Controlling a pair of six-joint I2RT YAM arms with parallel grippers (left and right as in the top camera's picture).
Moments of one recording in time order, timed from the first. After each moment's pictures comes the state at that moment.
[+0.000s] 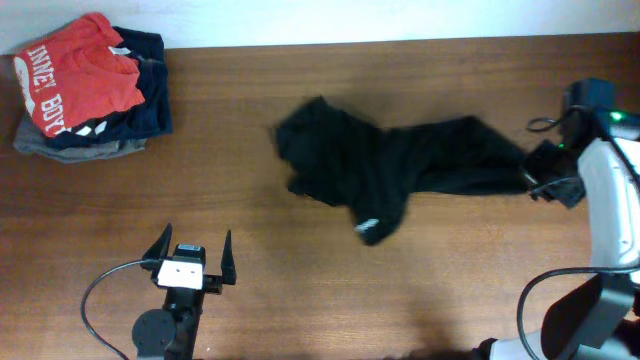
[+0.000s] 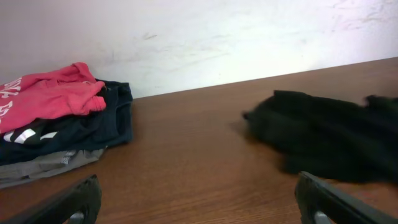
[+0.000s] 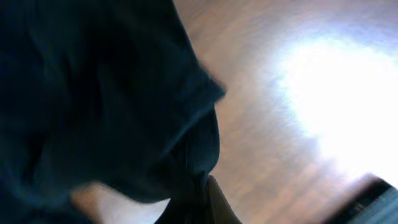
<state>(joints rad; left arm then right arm) -0.02 0.01 0.01 -0.07 0.09 0.11 -0.31 1.65 1.47 -1.28 0.12 0.57</state>
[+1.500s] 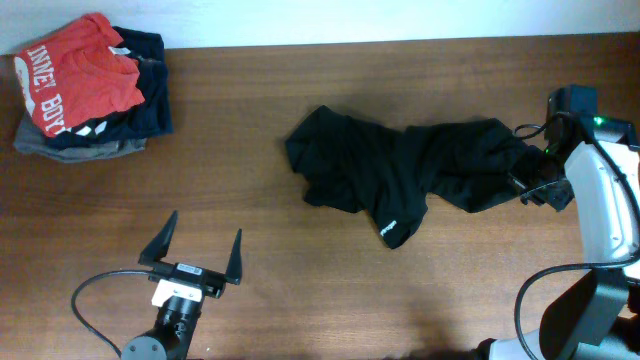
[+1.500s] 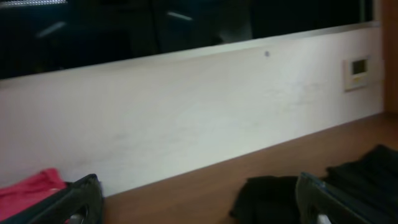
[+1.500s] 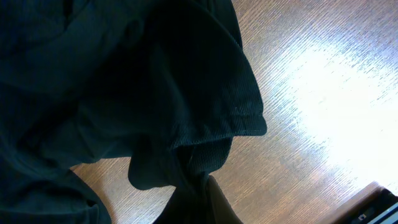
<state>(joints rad) -0.02 0.02 0.02 0.28 0.30 0.09 -0.27 1.65 1.40 -1.21 0.12 0.55</state>
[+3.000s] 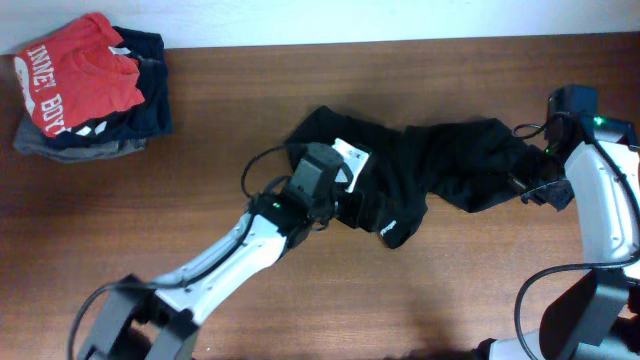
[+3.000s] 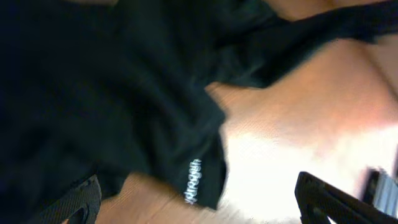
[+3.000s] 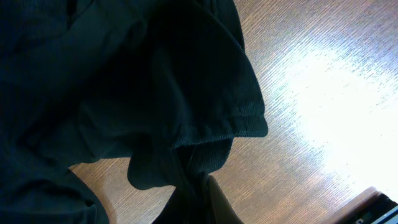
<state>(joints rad) -0.66 1.66 1.03 -0.13 0.33 -0.33 -0.27 1.65 1.40 -1.20 0.12 0.52</state>
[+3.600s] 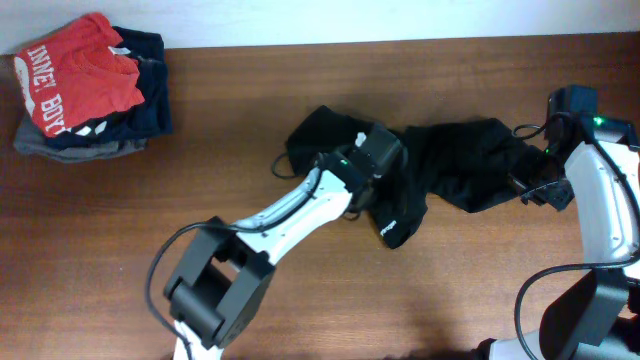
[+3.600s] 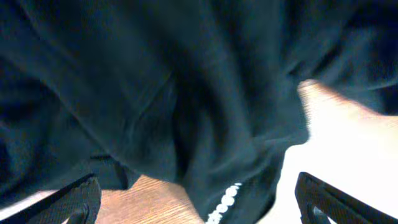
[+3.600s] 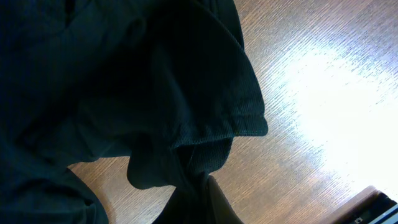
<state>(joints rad) -0.77 2.04 1.53 -0.65 0.08 -0.58 -0.27 1.65 1.40 -1.20 0.12 0.52</state>
